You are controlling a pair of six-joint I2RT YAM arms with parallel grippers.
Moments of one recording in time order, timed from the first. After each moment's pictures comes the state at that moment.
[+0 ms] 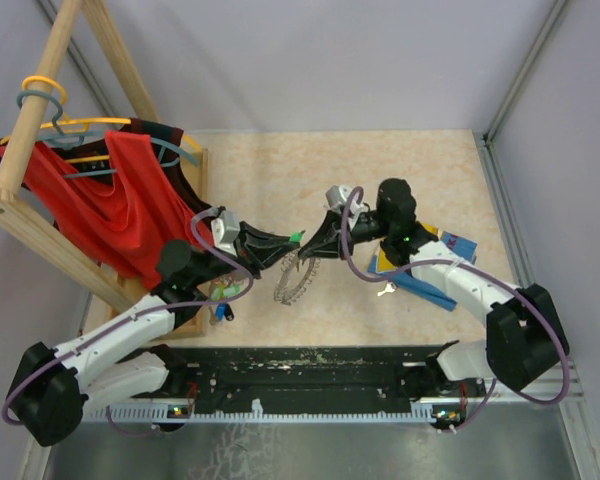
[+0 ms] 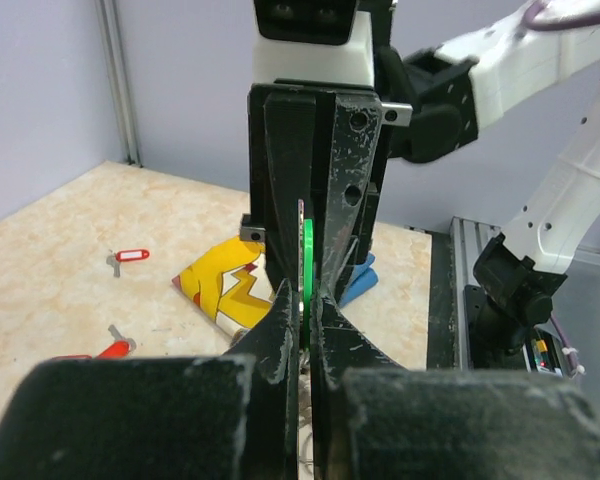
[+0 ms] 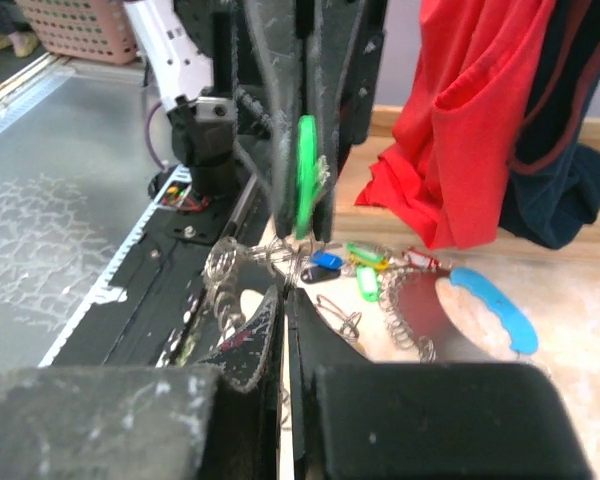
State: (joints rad) left arm -0.68 0.99 0.52 0.81 0.56 -0.26; right arm 0.52 1.33 0.81 0.61 -1.32 0.09
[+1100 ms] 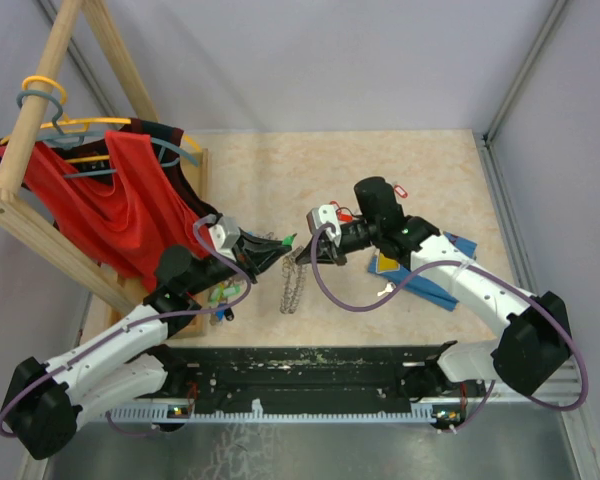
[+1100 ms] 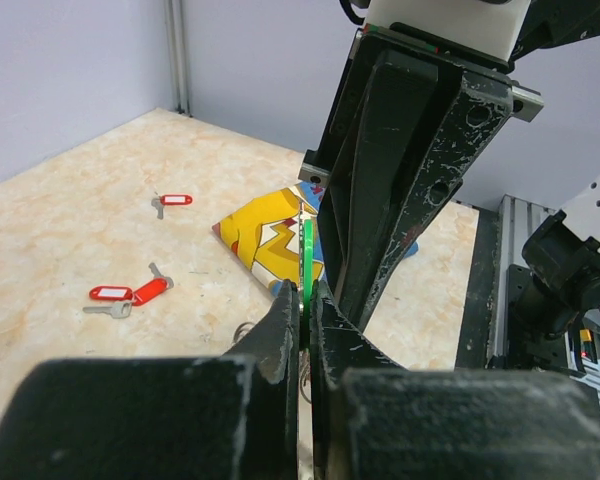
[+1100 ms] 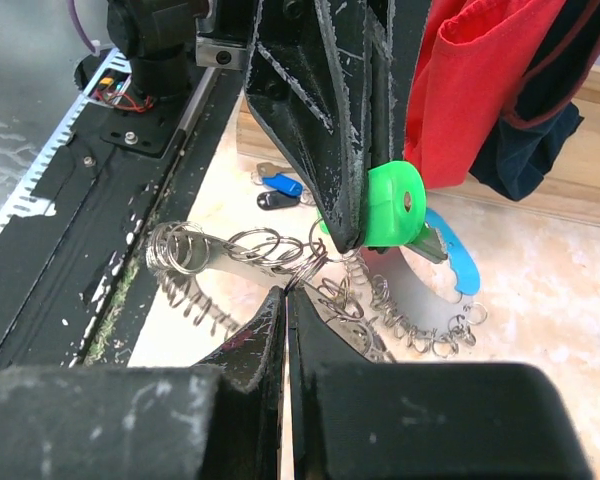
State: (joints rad) left arm -0.68 0.90 0.47 0.65 0.44 -0.20; right arm 0.64 1.30 1.05 -0.30 -1.05 -0.68
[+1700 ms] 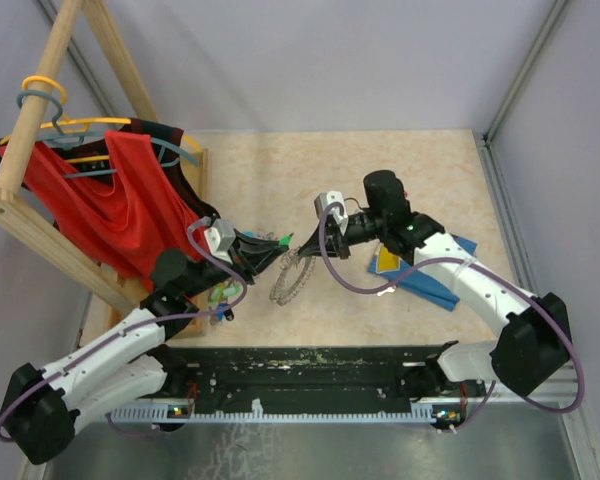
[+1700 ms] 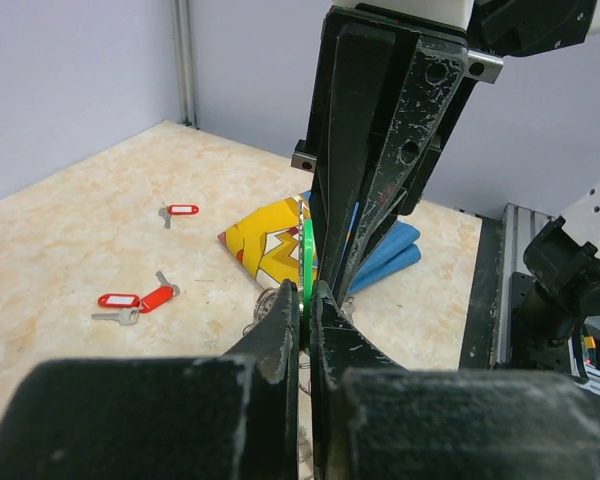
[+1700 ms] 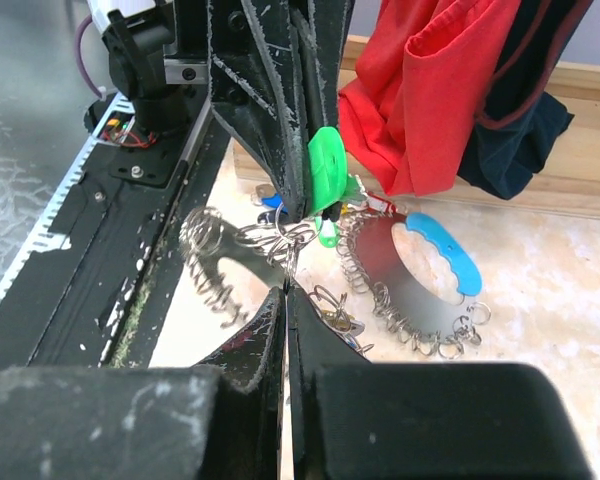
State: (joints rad) left arm -0.68 0.86 0.46 0.65 0.43 -0.19; right arm 0.58 1.30 1.05 -0.22 -1.11 -0.55
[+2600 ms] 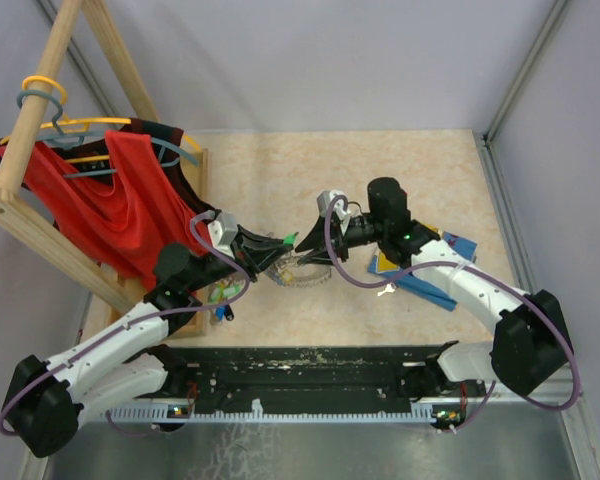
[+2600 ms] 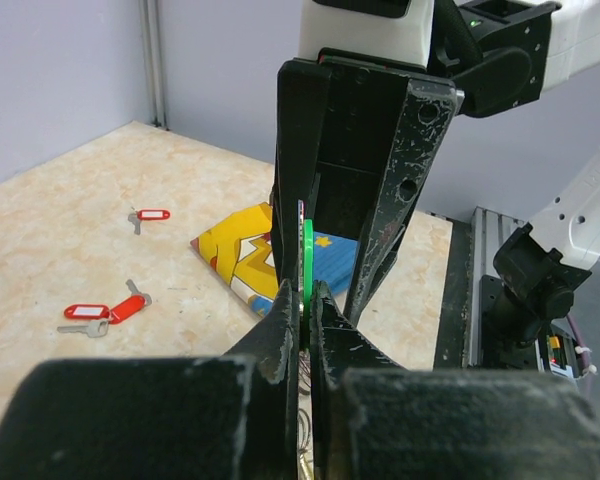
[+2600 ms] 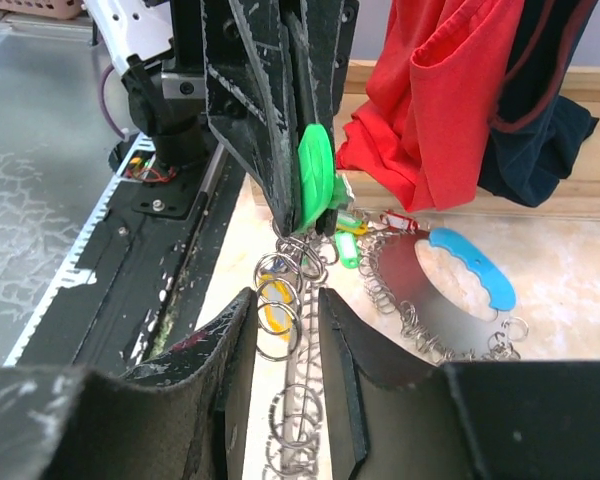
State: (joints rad) left arm -0.68 0.91 0.49 0.68 0.48 -0.25; right arm 0.57 1.30 0.94 0.05 -1.15 -0.30
